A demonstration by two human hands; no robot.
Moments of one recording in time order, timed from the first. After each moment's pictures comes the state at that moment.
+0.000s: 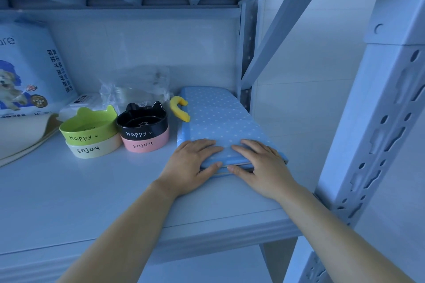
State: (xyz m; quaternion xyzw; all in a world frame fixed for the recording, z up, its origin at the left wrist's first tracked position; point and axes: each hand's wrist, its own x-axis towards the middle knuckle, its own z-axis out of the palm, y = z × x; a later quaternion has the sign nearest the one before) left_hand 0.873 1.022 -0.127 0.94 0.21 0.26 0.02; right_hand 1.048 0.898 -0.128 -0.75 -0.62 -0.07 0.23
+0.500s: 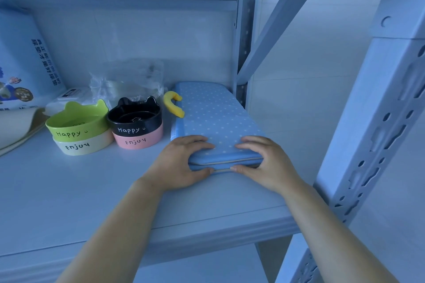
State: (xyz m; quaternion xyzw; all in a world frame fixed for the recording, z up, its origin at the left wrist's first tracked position) left_hand 0.863 1.024 -0.116 0.93 0.21 0.28 0.10; right_hand 1.063 0.895 -0.126 -0.69 -0.61 -0.04 0.39
